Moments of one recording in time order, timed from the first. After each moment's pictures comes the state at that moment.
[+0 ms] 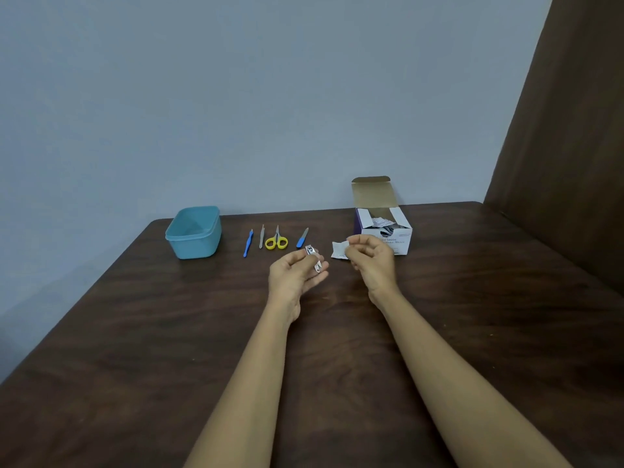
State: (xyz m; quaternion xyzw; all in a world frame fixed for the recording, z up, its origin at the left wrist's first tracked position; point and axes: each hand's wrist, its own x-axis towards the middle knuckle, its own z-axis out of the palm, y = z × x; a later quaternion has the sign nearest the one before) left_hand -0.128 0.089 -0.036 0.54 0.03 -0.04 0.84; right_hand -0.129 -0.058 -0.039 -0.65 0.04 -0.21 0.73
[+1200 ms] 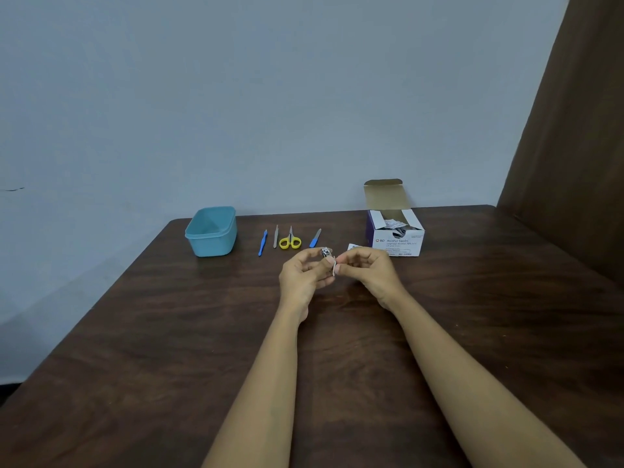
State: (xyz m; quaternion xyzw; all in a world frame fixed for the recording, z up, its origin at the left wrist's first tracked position) left_hand -0.131 0.099 -0.045 0.61 -0.04 0.01 0.79; right_hand -0.133 -0.052 -0.047 -0.71 -0.14 -0.13 0.68
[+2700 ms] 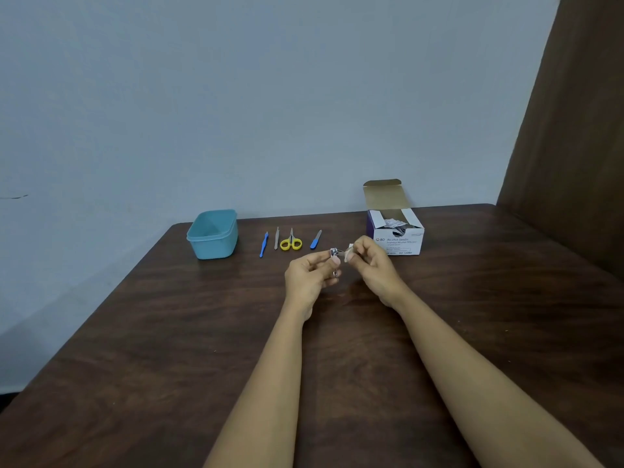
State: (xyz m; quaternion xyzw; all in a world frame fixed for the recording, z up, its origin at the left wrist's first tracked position) left_hand -0.134 0.092 -0.045 0.64 -0.07 0.00 0.77; right_hand -0.124 -0.054 -0.052 -0.73 -0.13 -0.15 0.65
